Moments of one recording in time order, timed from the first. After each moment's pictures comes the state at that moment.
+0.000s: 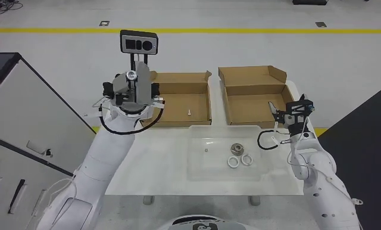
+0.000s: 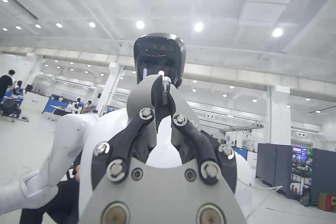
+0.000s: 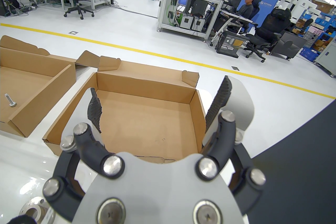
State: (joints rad) left arm 1.00 -1.28 -1.10 -1.71 -1.43 -0.50 -1.33; right arm -1.73 -1.15 1.60 -1.80 -1.33 0.00 0.00
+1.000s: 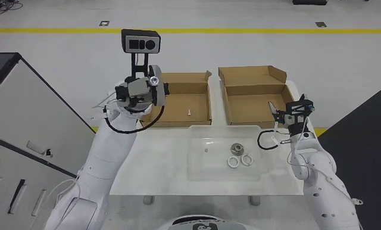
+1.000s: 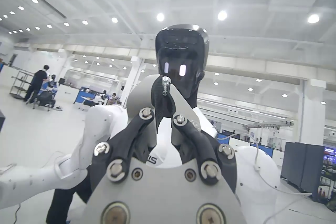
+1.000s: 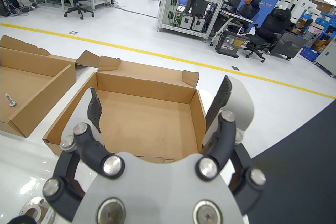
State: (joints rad) left arm 1.01 -1.34 -1.17 -1.70 -1.24 -0.49 -1.33; right arm -1.73 -1.15 1.60 -1.80 -1.33 0.00 0.00
